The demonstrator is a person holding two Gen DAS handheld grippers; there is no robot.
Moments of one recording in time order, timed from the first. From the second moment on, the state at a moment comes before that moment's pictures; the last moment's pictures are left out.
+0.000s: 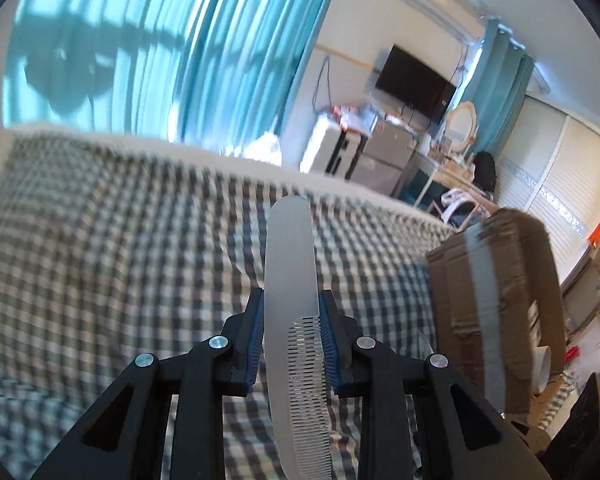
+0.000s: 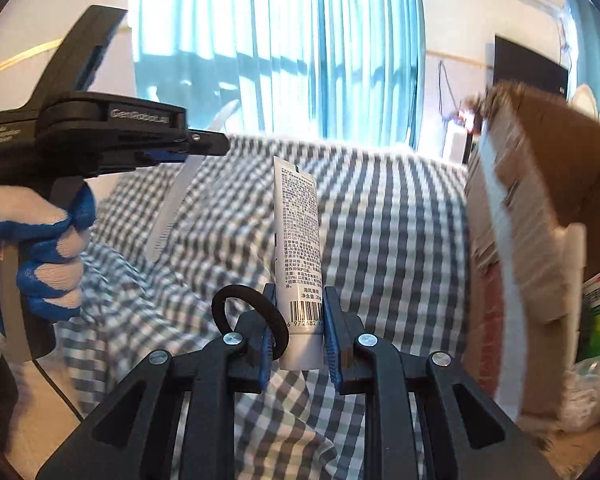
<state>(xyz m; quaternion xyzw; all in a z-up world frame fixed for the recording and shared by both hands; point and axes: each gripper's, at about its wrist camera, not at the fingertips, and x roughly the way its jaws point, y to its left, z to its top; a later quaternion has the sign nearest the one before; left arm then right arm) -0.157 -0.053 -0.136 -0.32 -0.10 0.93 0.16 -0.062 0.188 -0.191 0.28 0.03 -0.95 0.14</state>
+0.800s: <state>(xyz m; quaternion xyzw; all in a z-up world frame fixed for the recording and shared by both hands) -0.020 -0.059 -0.016 -0.15 -0.06 0.98 0.14 0.037 0.154 -0.073 0.12 0.01 -0.99 0.11</state>
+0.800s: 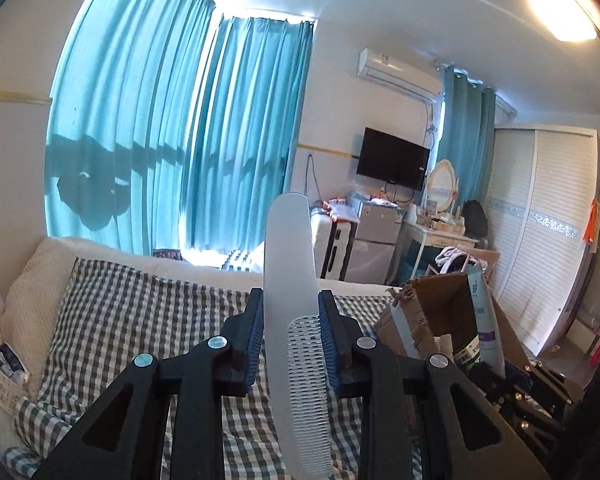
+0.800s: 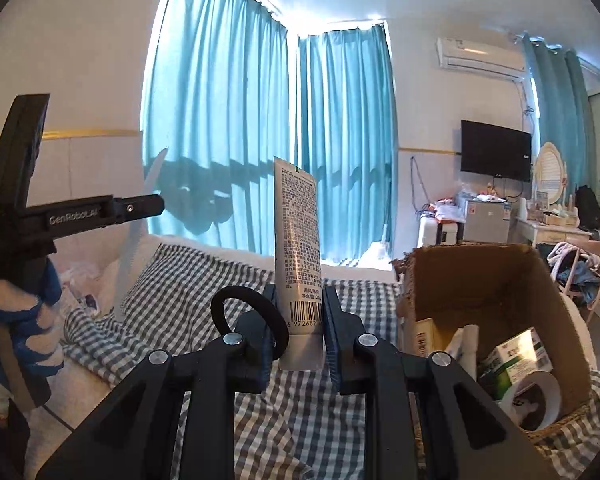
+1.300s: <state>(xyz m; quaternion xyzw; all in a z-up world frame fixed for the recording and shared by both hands) -0.019 0.005 -0.004 -0.15 -0.04 0.96 0.21 0.056 0.208 -0.047 0.07 0.02 -1.00 0.02</state>
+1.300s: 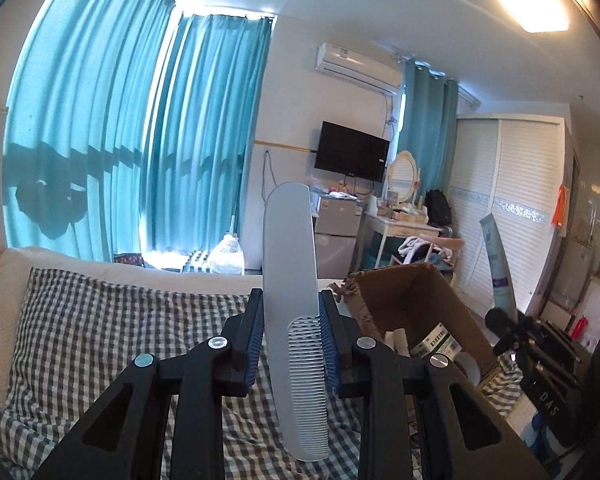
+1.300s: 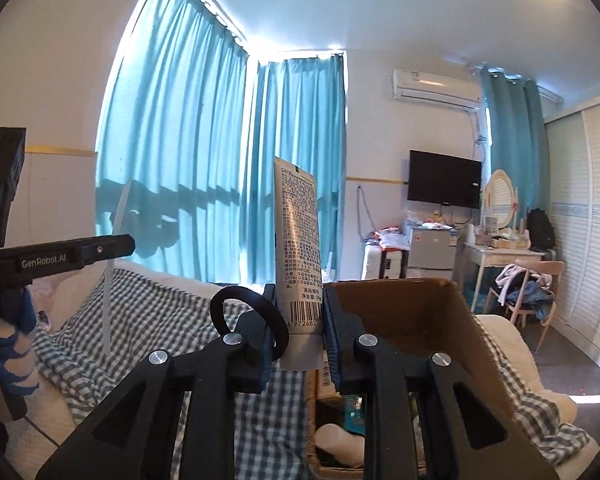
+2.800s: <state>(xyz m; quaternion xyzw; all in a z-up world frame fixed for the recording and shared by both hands) -0.137 0.256 -0.093 -0.29 0.05 0.90 0.33 -0.037 0.350 -0.126 0.21 -0.06 -0.97 -0.07</state>
